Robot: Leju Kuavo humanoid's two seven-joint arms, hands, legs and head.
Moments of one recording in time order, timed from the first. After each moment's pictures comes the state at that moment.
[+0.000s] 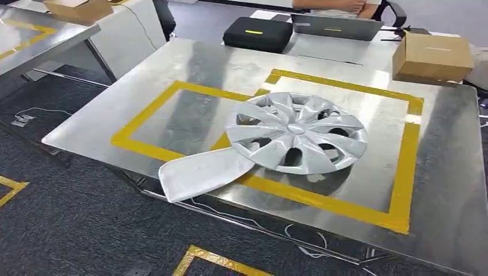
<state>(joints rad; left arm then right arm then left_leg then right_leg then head) -0.05 -0.22 1.42 -0.40 -1.54 -0.11 -0.10 0.04 0.30 -0.97 -0.60 1.08 0.09 0.22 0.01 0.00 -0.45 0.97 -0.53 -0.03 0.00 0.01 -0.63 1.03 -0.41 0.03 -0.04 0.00</state>
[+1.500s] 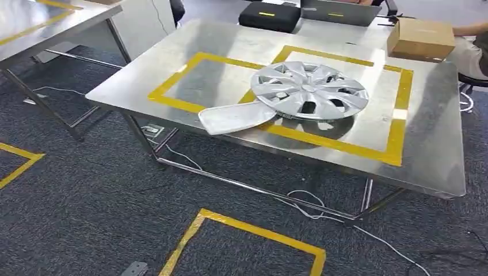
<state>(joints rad) -0.06 -0.21 1.41 -0.37 -1.53 -0.14 -0.08 -0.02 0.28 -1.09 -0.49 1.23 0.12 0.17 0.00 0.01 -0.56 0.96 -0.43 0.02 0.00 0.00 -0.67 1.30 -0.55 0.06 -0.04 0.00</state>
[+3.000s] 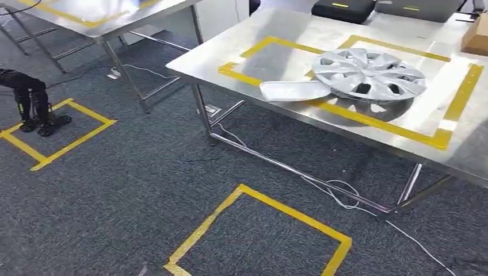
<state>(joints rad) -0.05 -0.20 1.42 -0.34 -1.50 -0.15 -0.12 -0.05 0.29 -1.27 -0.50 1.13 0.13 0.06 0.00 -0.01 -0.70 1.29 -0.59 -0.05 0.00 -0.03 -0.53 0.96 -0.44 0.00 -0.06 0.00</state>
